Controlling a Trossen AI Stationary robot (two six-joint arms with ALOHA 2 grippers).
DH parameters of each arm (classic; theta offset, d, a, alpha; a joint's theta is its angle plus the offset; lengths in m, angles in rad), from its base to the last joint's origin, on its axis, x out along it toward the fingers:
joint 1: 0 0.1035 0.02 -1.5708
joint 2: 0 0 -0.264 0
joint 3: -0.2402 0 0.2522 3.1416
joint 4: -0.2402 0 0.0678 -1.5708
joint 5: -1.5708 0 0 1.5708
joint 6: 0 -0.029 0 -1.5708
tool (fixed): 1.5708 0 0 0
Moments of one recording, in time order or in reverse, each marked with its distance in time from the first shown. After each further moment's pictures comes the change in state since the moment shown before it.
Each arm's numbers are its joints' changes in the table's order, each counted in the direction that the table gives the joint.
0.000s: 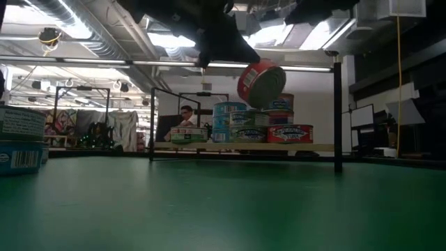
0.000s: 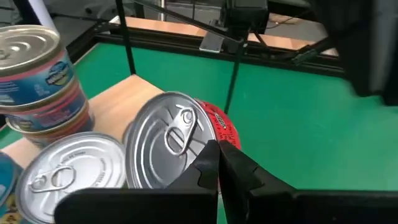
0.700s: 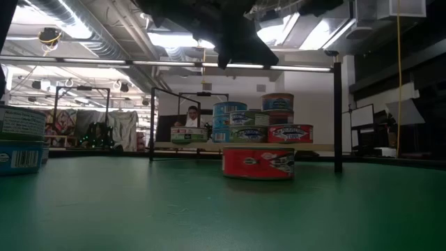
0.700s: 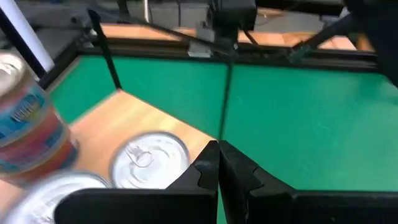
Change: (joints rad) left arm 0.026 0.113 -0.126 -0.020 -0.073 -0.093; right arm 0.000 0.000 -0.117 -0.225 0.075 0.007
